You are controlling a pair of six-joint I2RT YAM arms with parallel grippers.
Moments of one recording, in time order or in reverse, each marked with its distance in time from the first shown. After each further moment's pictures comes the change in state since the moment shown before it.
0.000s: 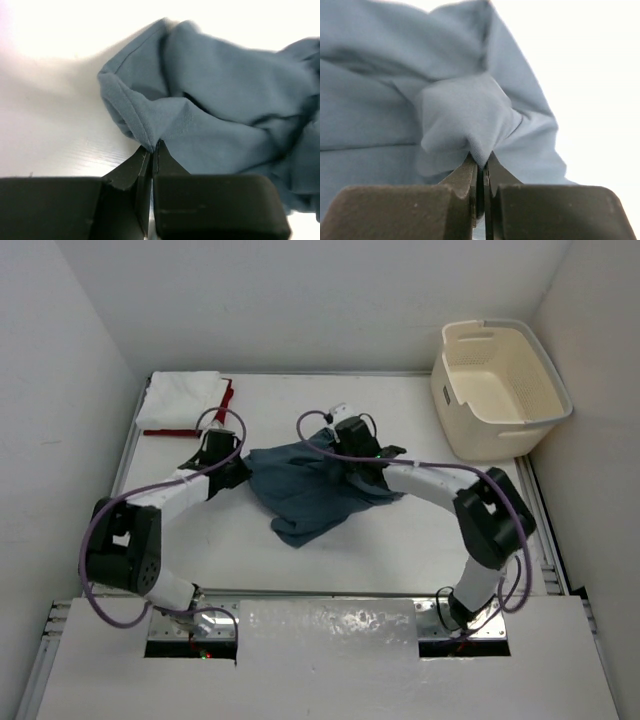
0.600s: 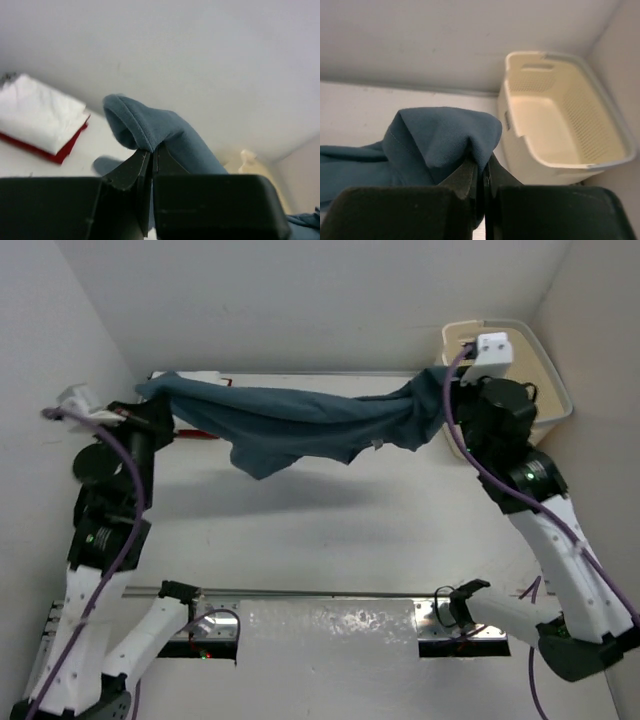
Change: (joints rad) left arm -0.001 -0.781 0.320 -0.130 -0.260 0.164; right arm -0.229 -0.730 0.211 -0.322 0.180 -0.098
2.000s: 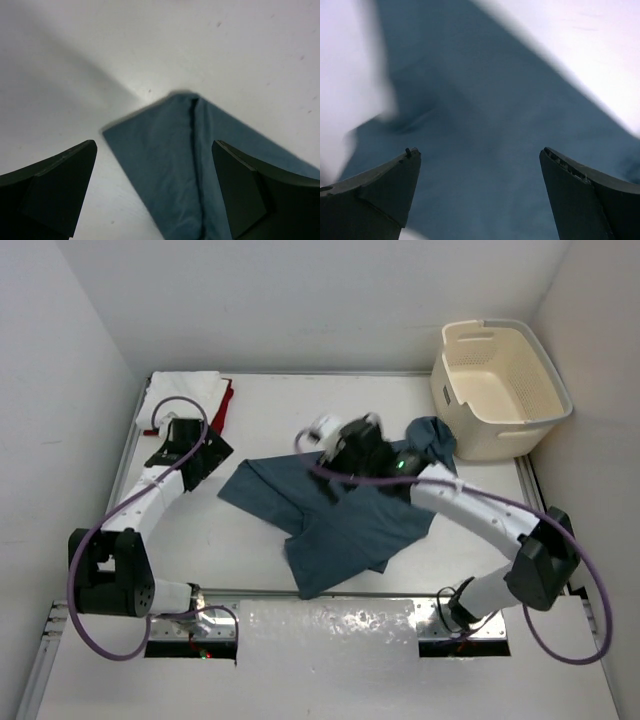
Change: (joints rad) left arm 0.170 0.601 -0.192 -0.117 0.149 -0.208; right arm 0.226 0.410 -0.096 -0.051 -0.435 -0.045
